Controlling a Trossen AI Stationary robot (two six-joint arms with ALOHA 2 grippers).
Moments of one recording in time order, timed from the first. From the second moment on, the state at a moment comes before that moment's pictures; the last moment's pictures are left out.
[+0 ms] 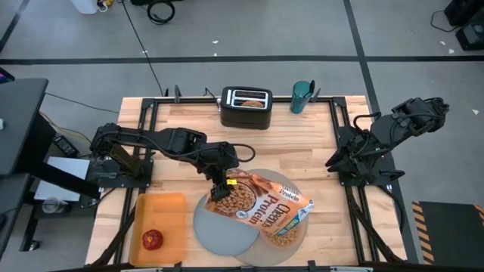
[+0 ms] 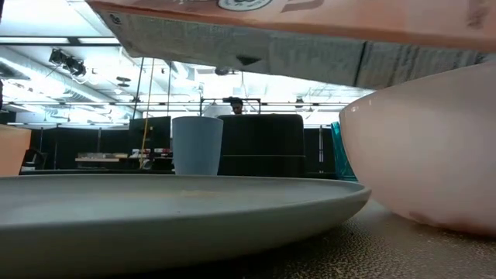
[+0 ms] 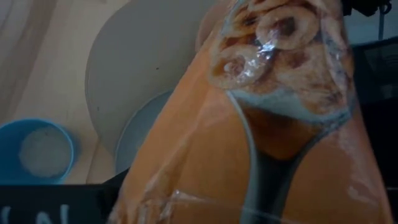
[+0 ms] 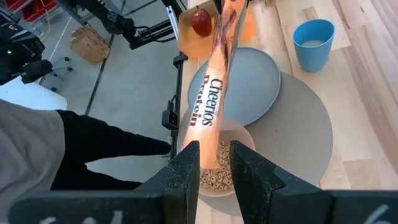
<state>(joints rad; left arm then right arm) -0.18 1.66 1.77 -1.04 0.12 -0.51 0.49 0.96 1.50 -1.15 0.06 0.63</state>
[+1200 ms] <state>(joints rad) -0.16 1.66 1.77 -1.07 0.14 -0.51 0.49 0.96 1.50 -1.15 0.06 0.62</state>
